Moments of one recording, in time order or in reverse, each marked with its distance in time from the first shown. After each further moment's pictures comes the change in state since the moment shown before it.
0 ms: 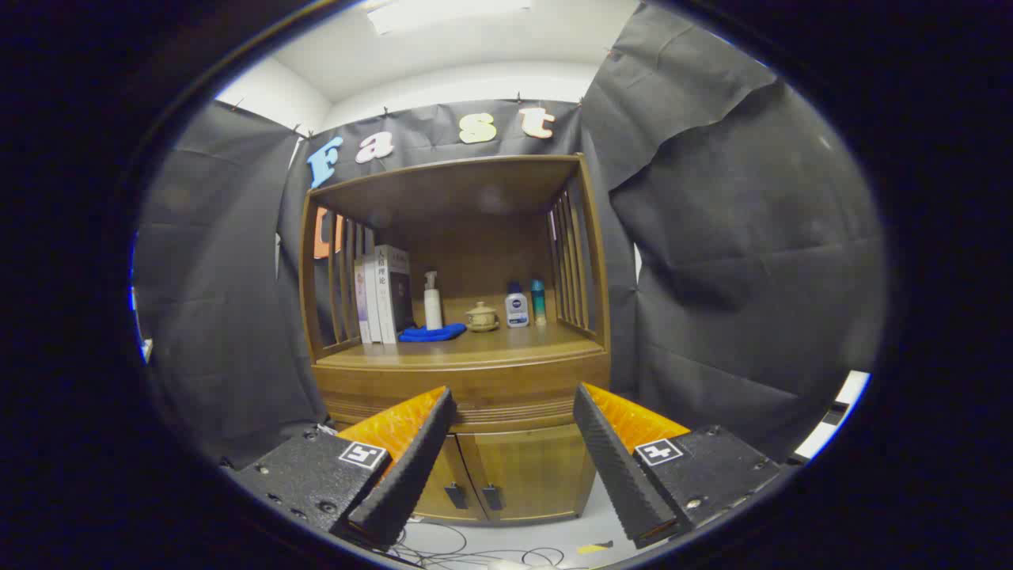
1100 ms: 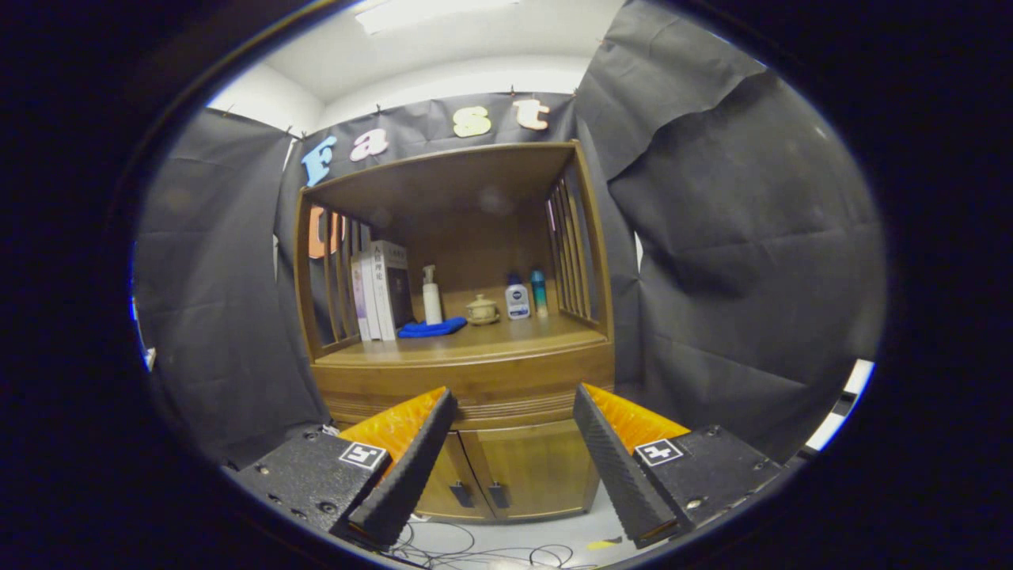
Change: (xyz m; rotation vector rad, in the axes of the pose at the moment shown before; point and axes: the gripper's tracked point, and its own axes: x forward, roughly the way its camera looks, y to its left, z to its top) arm 0.009 -0.003 -0.018 0.034 0.061 0.000
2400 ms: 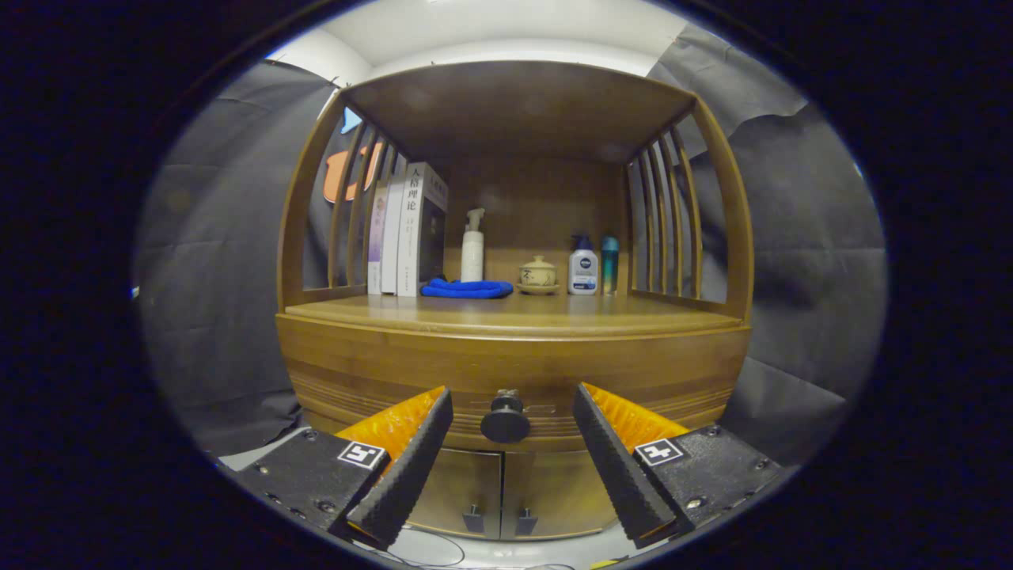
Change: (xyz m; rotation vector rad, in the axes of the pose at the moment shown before) arm 0.192 0.106 -0.077 -0.162 0.035 0.043
